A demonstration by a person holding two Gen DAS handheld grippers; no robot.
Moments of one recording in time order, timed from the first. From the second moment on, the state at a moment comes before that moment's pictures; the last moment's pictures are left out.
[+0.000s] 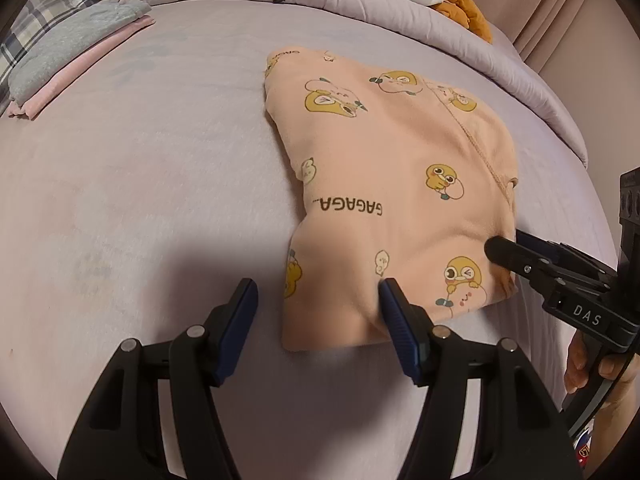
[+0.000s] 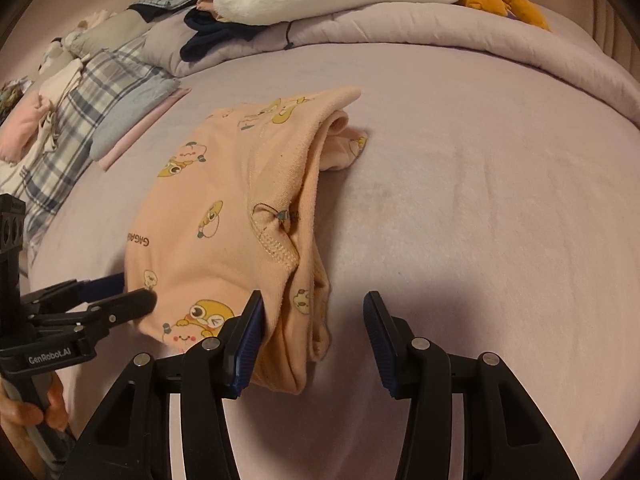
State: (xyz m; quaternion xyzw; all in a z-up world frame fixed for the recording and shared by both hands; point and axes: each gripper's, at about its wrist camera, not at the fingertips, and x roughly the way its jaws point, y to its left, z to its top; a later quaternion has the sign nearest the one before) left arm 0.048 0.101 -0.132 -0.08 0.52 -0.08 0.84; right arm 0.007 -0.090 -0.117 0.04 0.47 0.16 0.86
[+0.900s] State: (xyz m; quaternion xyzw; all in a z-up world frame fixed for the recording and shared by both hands) left arm 0.038 0.103 -0.129 -0.07 0.53 -0.07 0.84; right arm 0.001 -0.098 -0.112 0.04 0.47 0.14 0.87
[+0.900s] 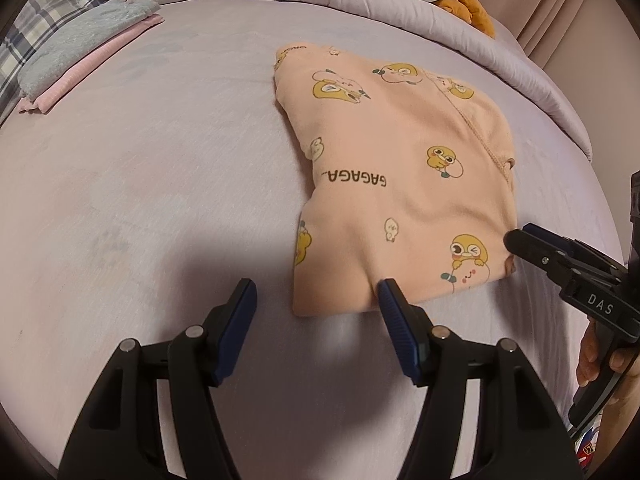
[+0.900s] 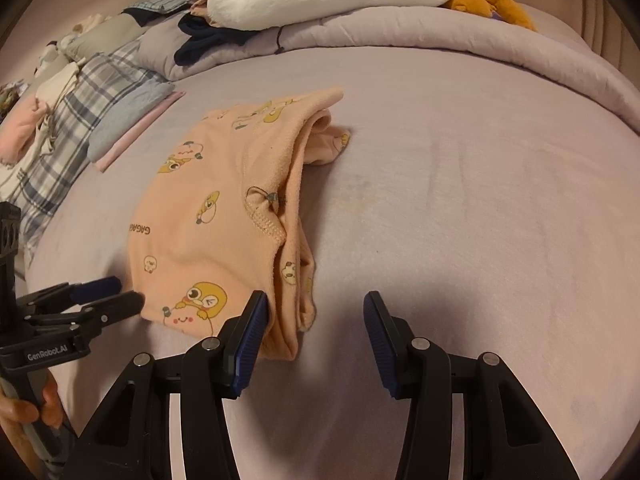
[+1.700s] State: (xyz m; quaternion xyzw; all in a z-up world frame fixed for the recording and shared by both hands) left arm -0.006 0.095 -0.092 -0.09 0.50 -0.05 0.86; right arm -0.047 -0.110 -0.085 0.05 0.44 0.16 0.88
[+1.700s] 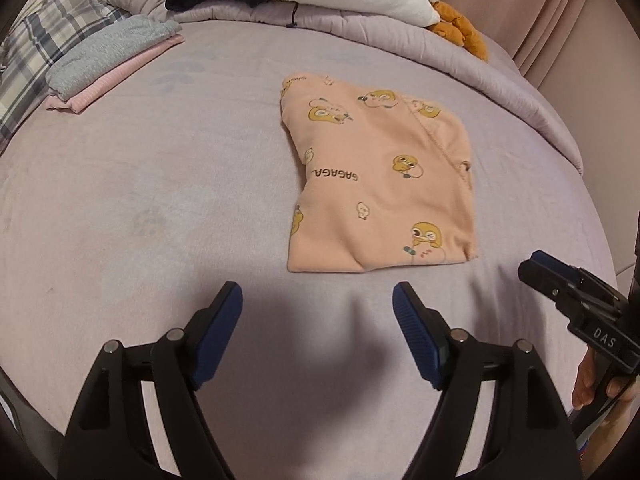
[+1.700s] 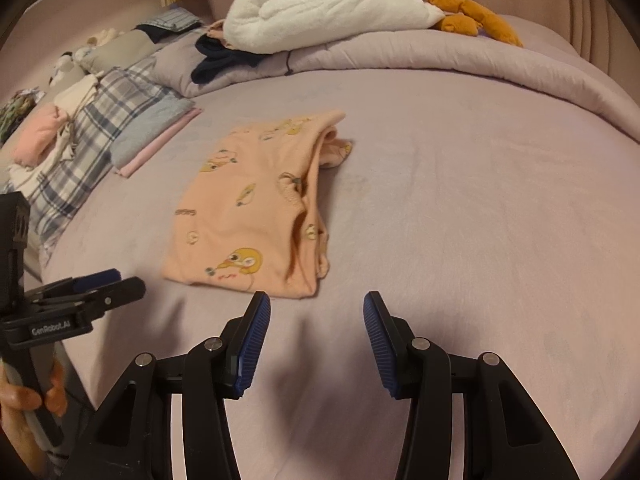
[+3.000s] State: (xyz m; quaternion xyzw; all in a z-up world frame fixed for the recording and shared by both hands) left arm -0.053 0.088 -0.037 -0.06 0.46 0.00 0.88; right arm -0.091 -0.087 -0.035 0.02 0.38 0.15 0.91
